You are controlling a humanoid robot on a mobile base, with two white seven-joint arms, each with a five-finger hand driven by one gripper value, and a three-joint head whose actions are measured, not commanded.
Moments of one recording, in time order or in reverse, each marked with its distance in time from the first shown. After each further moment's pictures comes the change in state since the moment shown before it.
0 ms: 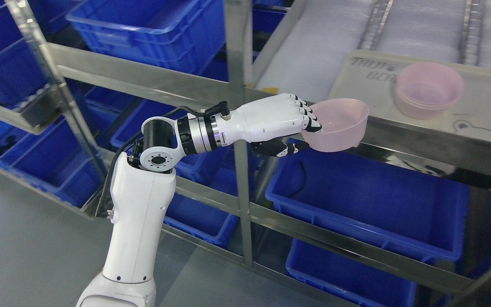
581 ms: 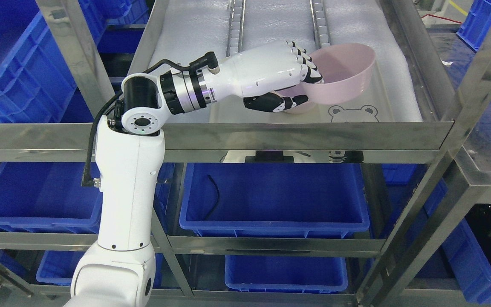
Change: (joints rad) left arm -0.184 0.000 0.073 0.019 -0.015 0.000 -0.016; right arm 0.000 0.000 0.000 0.000 0.000 0.000 0.000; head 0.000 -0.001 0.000
